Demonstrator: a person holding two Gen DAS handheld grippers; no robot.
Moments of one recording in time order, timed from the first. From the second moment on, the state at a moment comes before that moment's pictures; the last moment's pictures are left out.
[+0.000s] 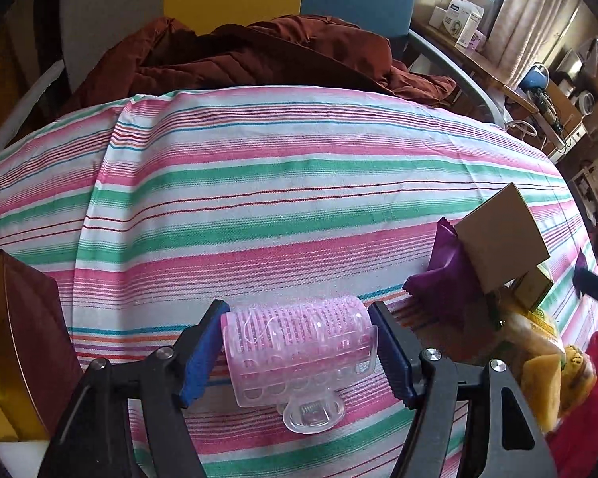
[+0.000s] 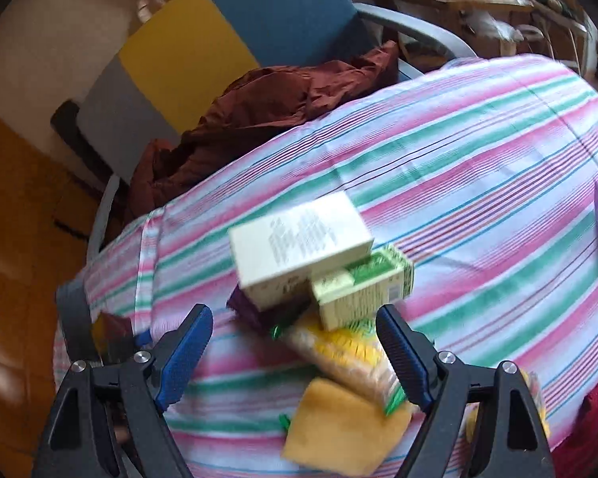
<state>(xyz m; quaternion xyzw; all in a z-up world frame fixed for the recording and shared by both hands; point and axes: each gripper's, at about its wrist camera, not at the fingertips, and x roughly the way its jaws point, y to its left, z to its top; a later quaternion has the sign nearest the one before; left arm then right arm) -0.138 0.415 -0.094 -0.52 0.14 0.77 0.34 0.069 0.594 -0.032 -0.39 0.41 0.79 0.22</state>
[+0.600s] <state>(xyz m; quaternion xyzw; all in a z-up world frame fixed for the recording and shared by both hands) -0.142 0.404 -0.097 -0.52 0.10 0.77 0.36 -0.023 0.629 -0.096 -0.44 0.45 0.74 0.22</state>
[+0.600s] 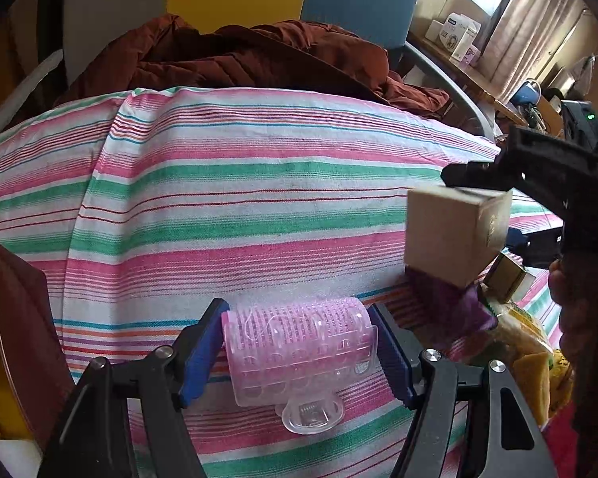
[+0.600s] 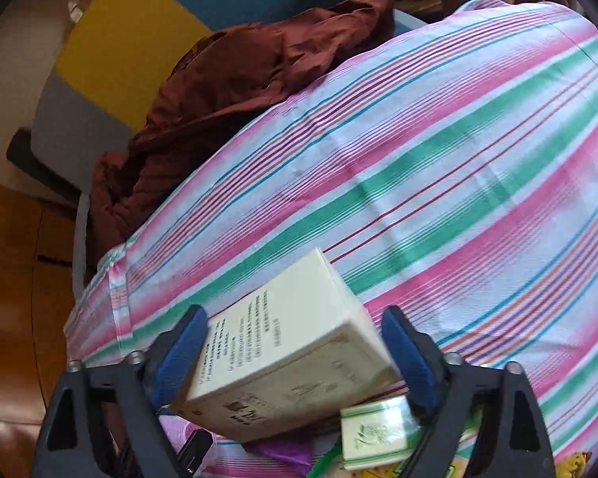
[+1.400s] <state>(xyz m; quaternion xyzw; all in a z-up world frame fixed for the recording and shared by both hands) -0.128 0.392 -0.096 -0.51 0.10 0.77 0.37 -0.037 0.526 -0.036 -0.53 -0.01 0.84 0.10</state>
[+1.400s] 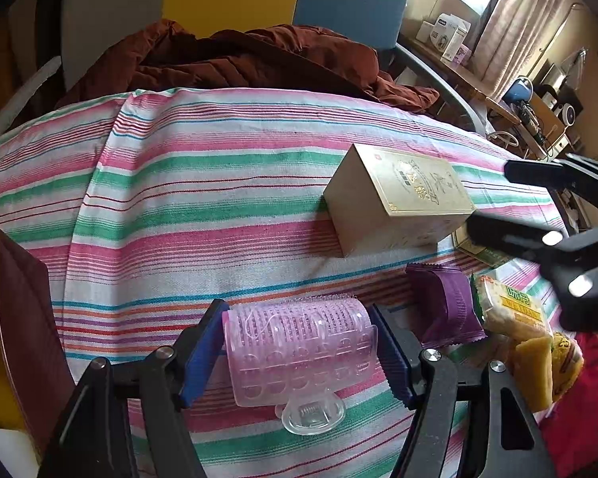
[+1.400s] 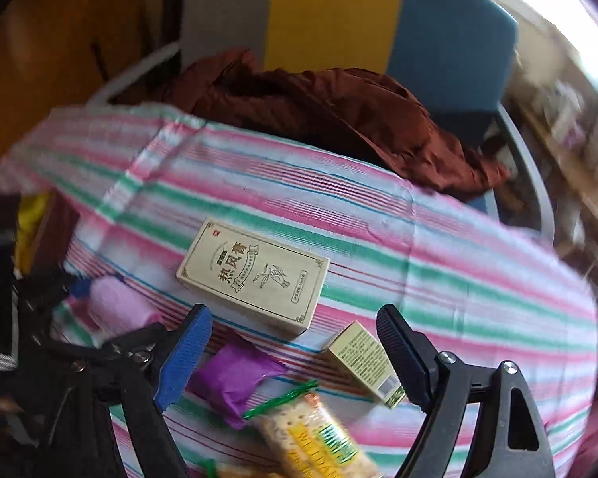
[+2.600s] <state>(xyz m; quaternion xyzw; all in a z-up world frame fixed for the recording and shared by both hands) -0.141 0.192 0.007 -0.45 -0.05 0.84 0.30 -0.052 0.385 0.034 -0.46 0.05 0.89 -0.01</state>
